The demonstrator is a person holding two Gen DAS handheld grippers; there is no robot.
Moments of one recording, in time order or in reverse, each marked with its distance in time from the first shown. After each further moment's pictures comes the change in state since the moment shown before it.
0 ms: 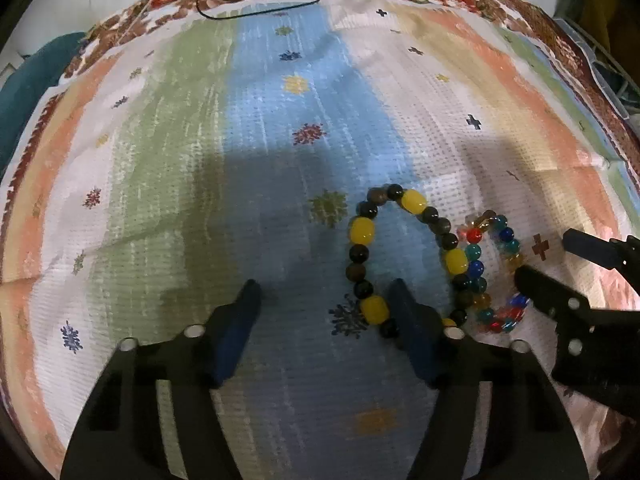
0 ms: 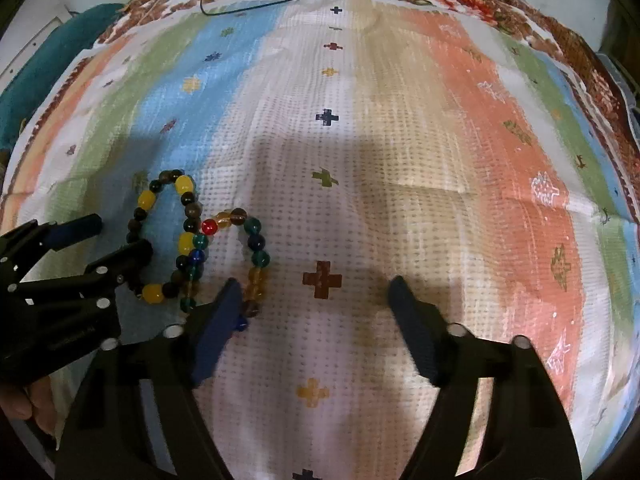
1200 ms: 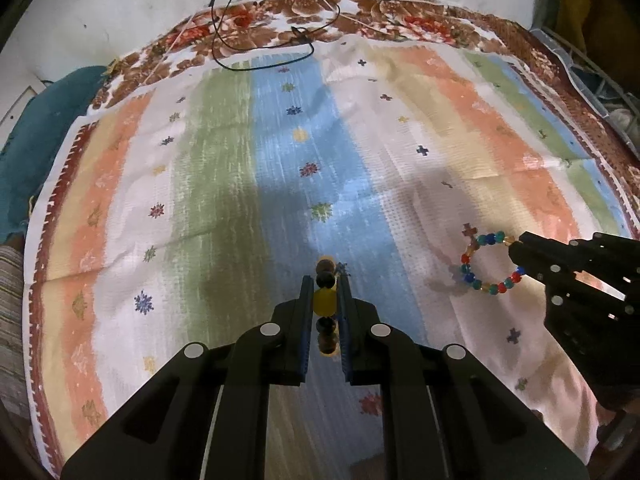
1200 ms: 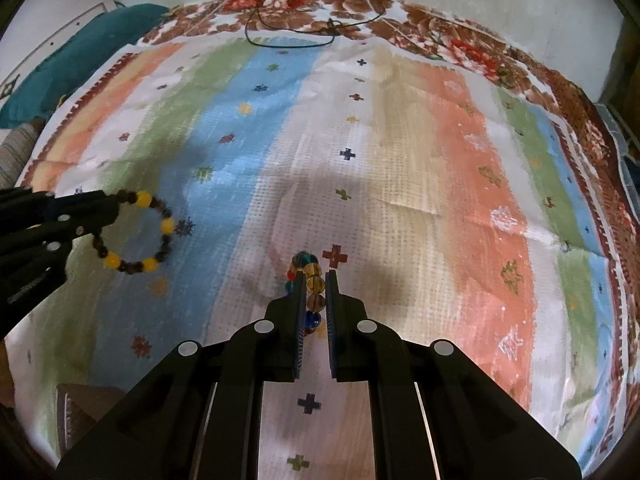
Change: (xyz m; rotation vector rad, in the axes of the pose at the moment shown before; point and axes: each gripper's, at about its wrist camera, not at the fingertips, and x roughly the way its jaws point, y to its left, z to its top) left arm -0.098 -0.010 -0.019 0.034 -0.088 0.019; right arm -0.077 0.013 -0.029 -0.104 -0.118 0.003
